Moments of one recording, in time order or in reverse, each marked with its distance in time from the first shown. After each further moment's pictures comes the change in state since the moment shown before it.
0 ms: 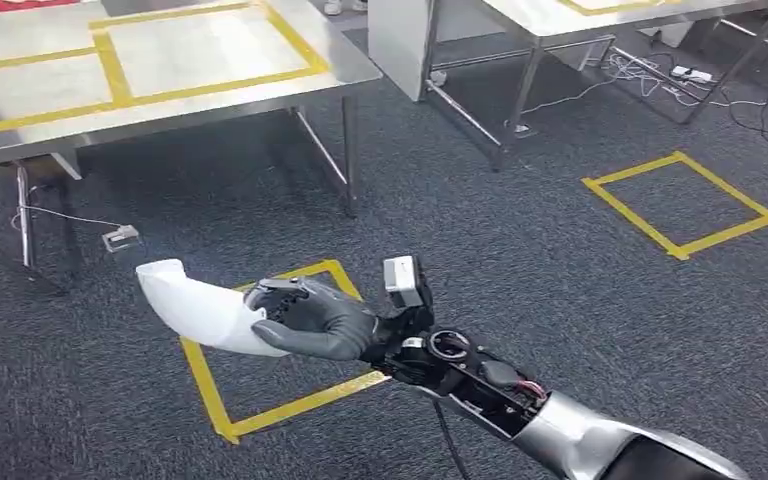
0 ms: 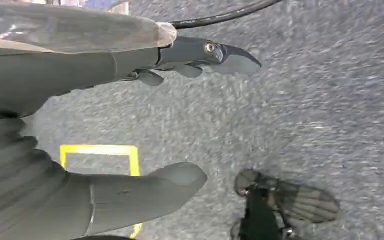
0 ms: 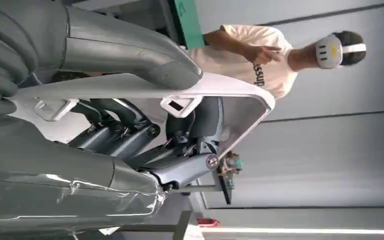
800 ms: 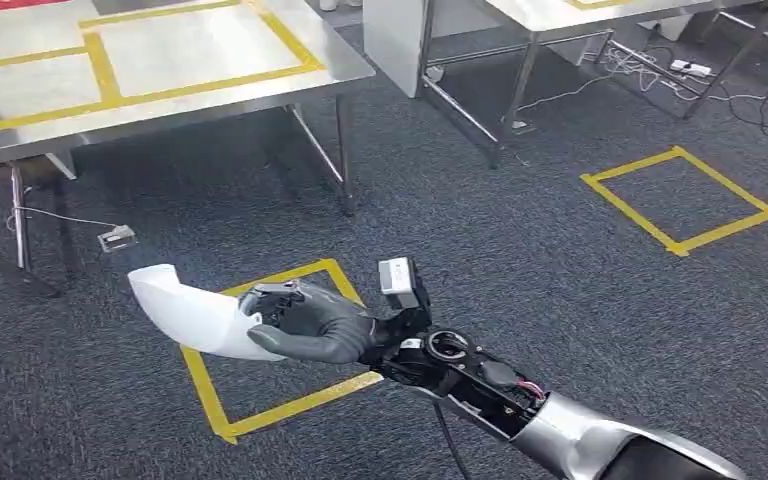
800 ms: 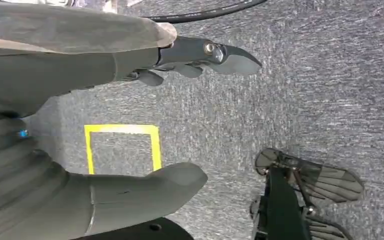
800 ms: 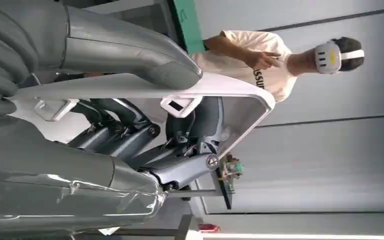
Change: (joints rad) left arm 0.000 0.002 0.000 0.000 0.047 -0.069 0.079; right arm 0.005 0.000 -0.004 -0.011 0.000 0.021 0.017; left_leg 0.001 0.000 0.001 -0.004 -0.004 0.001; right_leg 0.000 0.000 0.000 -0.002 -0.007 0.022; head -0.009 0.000
